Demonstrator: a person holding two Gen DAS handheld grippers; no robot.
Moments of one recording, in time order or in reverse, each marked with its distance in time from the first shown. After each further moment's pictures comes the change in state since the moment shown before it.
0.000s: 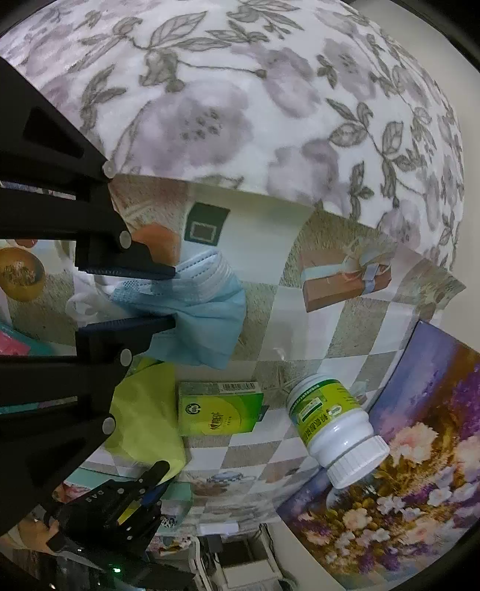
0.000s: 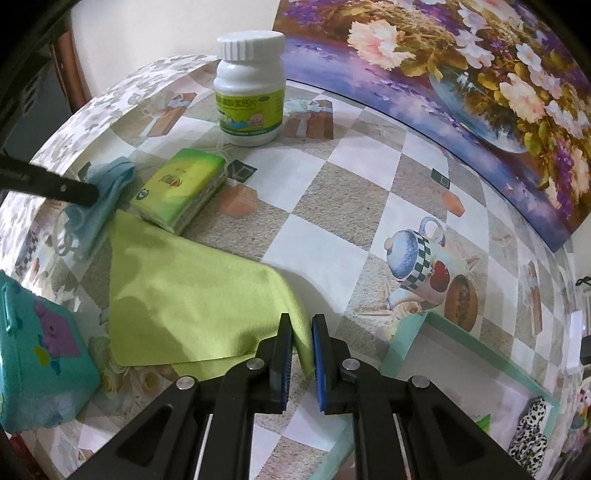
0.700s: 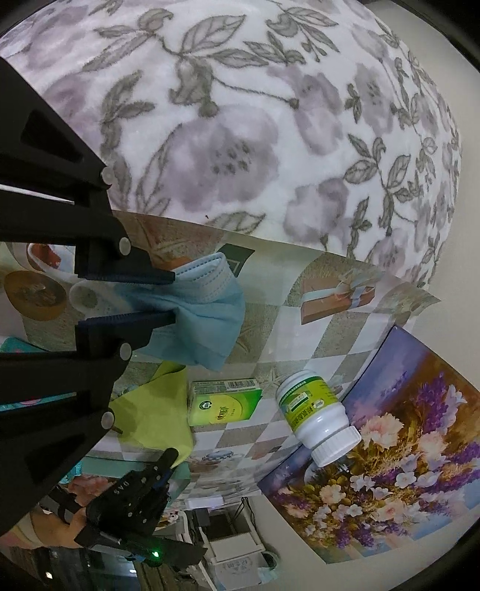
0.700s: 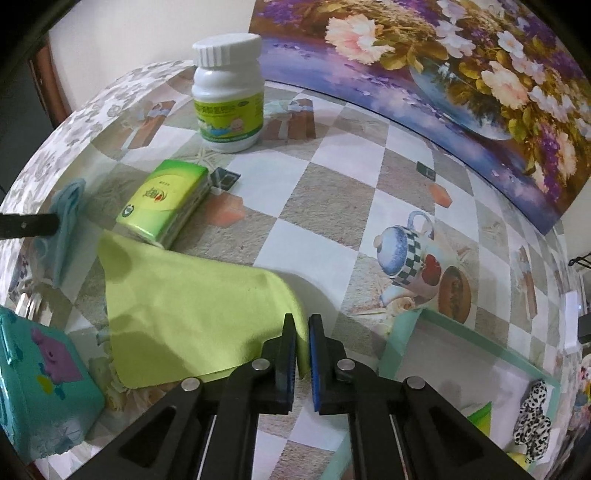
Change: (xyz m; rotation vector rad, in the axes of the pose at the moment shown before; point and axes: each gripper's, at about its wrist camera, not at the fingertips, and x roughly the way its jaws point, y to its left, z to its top) left arm -0.022 0.036 -0.041 -0.032 -0.101 -0.118; right arm -0.001 -0.001 0.004 0.071 0.008 -0.044
